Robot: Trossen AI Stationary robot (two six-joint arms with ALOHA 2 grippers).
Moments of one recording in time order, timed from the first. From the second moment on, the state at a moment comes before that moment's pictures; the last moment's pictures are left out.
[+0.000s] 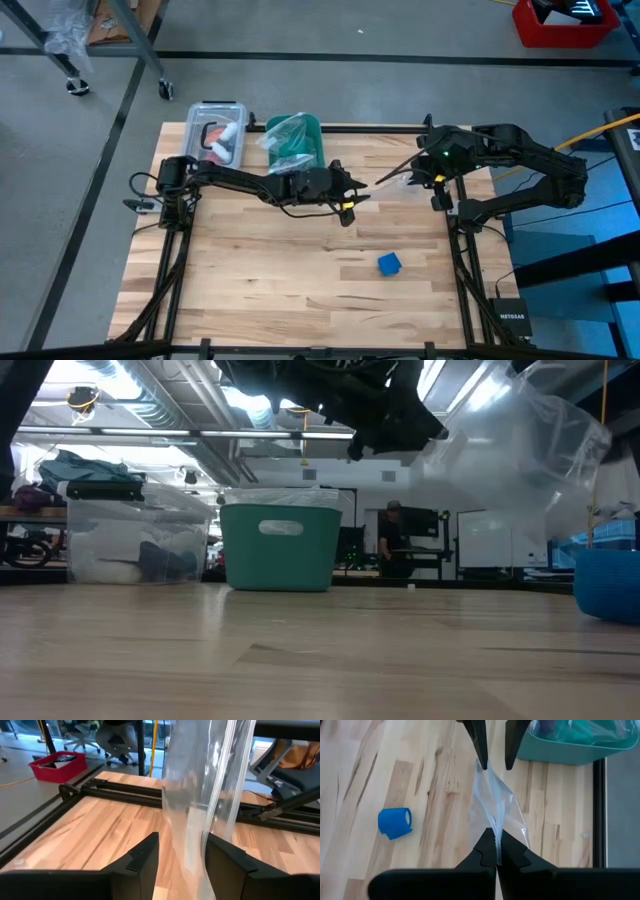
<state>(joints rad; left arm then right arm) 0.03 1.89 1.34 0.31 -0.19 -0.10 -0.13 1.09 1.46 -1.35 -0.06 -0.32</state>
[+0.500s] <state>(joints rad) 0.03 1.87 1.34 0.29 -0.19 -0.10 -0.13 1.09 1.46 -1.33 -0.06 -0.32</state>
